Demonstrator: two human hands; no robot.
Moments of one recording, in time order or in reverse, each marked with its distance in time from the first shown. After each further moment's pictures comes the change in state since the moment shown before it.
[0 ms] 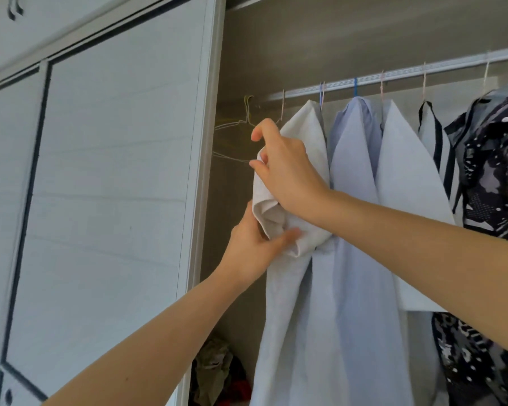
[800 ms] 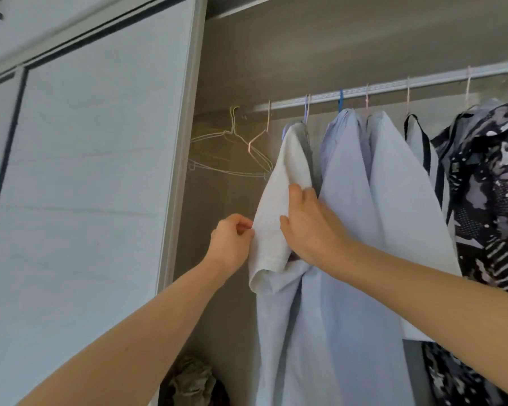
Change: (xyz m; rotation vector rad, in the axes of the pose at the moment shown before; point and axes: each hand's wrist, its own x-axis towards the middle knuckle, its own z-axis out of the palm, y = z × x) left_hand 0.060 -0.028 0.011 0.232 0.109 -0.210; right_hand -0.044 0.083 0.008 -0.572 -0.148 0.099
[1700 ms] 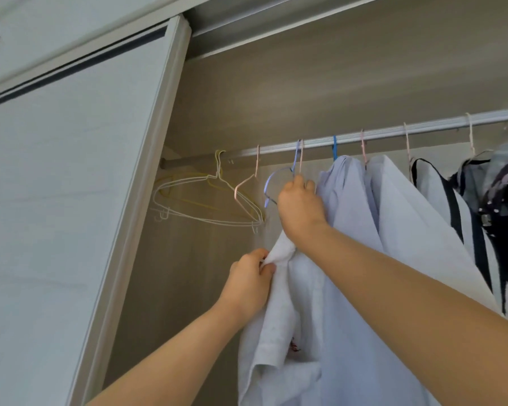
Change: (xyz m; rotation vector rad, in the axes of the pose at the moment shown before) left_hand 0.094 0.003 0.064 0.082 -0.055 0.286; right_hand 0.165 0.048 0.058 -0.325 0.056 0.124
